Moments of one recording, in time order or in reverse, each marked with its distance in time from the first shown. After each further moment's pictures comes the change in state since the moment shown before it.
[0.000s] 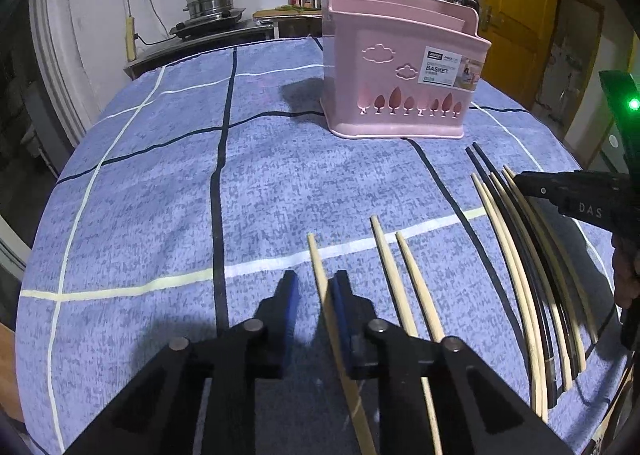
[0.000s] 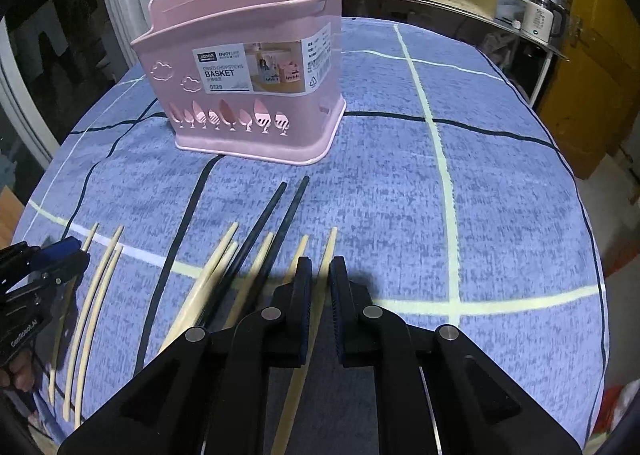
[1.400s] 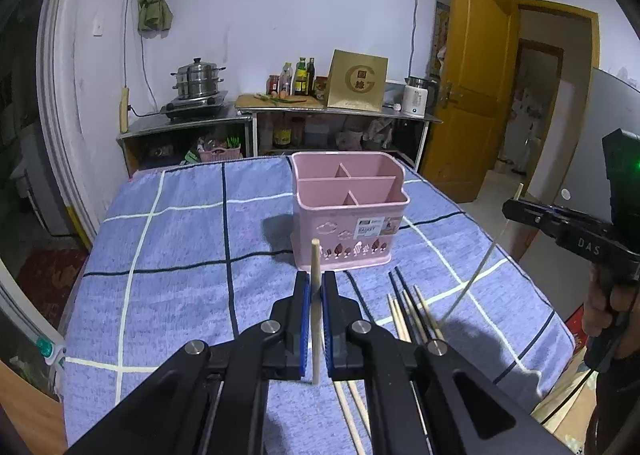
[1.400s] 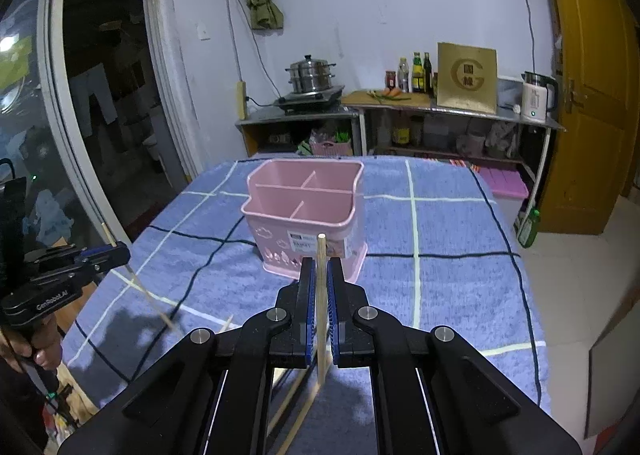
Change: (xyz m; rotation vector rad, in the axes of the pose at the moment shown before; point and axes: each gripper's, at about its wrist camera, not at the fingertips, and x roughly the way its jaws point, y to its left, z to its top) left arm -0.146 -0.002 0.060 0.010 -0.282 -0.120; right arm -0.165 0.004 0.016 -0.005 -0.387 0.132
